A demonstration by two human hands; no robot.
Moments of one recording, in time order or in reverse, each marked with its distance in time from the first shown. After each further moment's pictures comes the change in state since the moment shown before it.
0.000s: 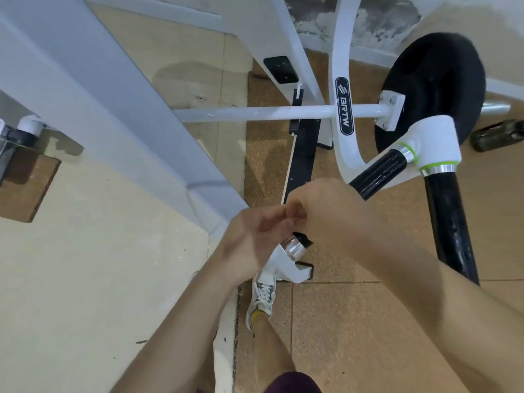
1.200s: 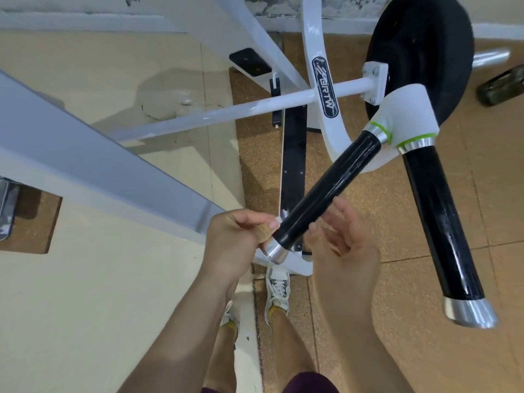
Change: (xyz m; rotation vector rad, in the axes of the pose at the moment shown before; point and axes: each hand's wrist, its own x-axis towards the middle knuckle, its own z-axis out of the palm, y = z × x) left_hand 0.019 0.003 0.022 -0.129 0.283 -0.230; right_hand -0.057 -0.004 0.077 1.434 0.836 0.526
